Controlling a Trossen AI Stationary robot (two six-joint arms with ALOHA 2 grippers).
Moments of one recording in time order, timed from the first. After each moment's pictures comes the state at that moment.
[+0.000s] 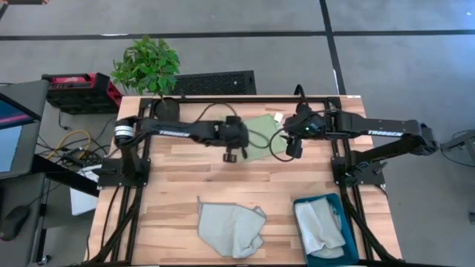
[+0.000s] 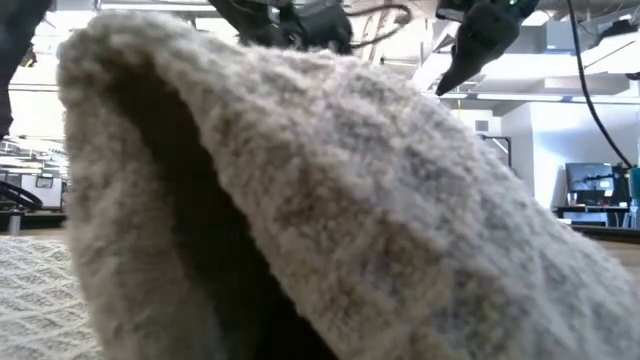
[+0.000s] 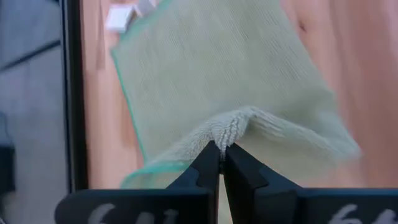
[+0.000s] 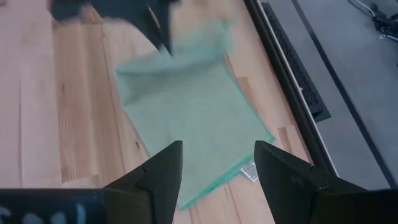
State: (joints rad) left arm 0.15 1.88 1.40 -0.51 -0.28 0.43; right arm -0.13 1.12 1.03 -0.76 0.26 -0.10
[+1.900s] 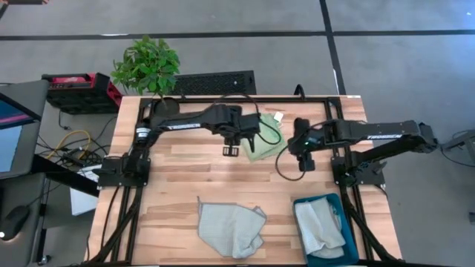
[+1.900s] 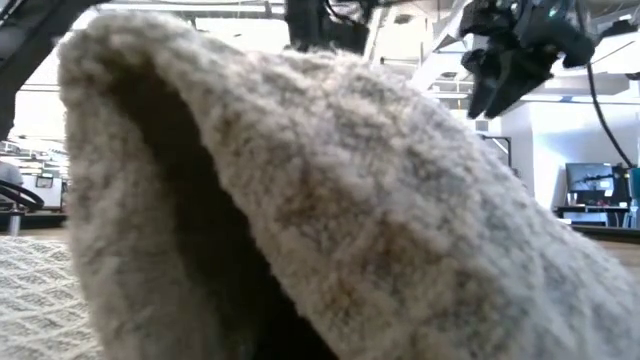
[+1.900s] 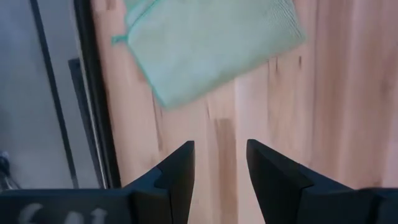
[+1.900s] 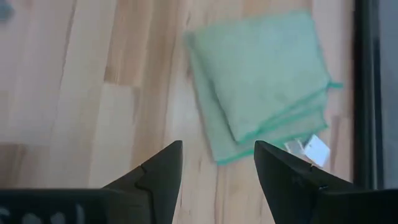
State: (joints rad) left arm 0.12 2.07 2.11 -1.36 -0.32 0.24; right arm -0.02 1.11 0.93 -0.89 0.18 -0.29
